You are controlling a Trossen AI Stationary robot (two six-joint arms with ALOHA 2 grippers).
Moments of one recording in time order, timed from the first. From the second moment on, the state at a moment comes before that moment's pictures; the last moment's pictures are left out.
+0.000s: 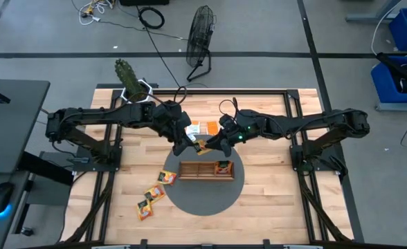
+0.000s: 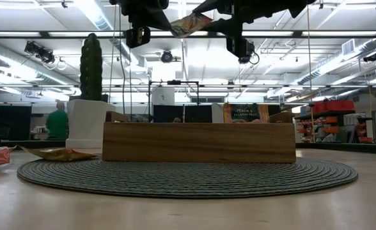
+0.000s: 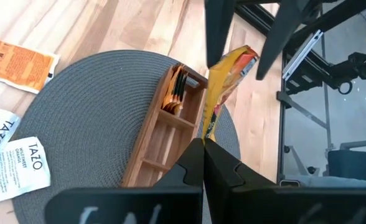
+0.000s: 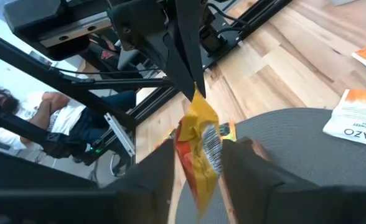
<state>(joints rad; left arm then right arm) 0.12 1.41 1.26 -0.58 0.27 -0.45 -0.05 1.42 1.00 0.06 -0.22 0.70</state>
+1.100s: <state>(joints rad) 0.30 1.20 1.26 -0.02 0.17 -0.46 -0.05 1.17 1.00 0.41 0.21 0.33</state>
